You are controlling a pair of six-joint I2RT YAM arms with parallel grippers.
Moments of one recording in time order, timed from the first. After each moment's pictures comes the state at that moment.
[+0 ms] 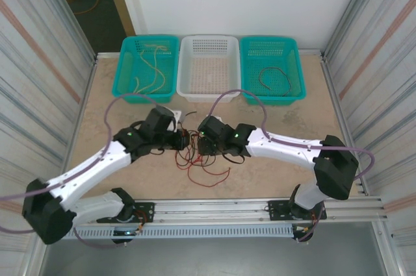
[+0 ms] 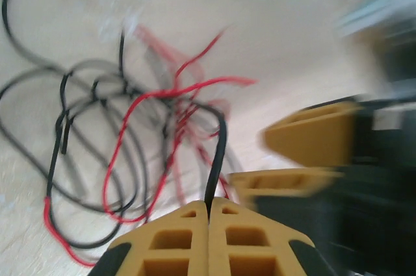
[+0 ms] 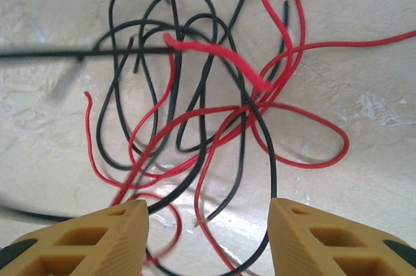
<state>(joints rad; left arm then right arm) -0.72 1.06 0.88 -0.59 0.18 -0.55 1.03 1.52 1.07 -0.57 0.14 0.78</state>
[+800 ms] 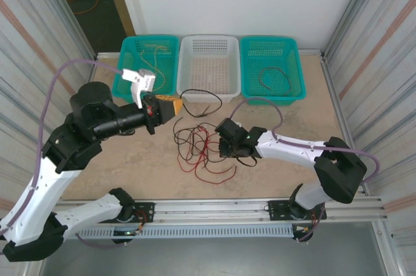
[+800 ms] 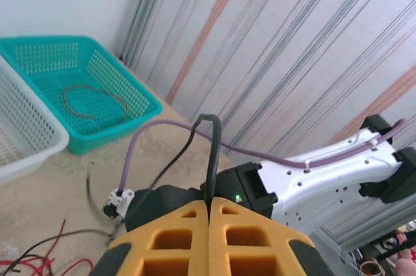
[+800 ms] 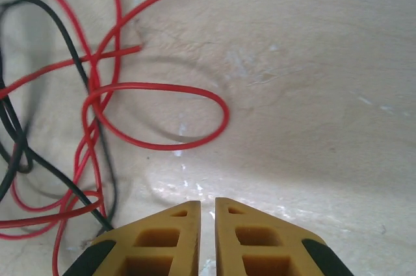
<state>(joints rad) -0.70 0.92 1.46 -0.70 0.37 -0.42 0.90 1.46 0.85 -0.51 0.11 0.88</state>
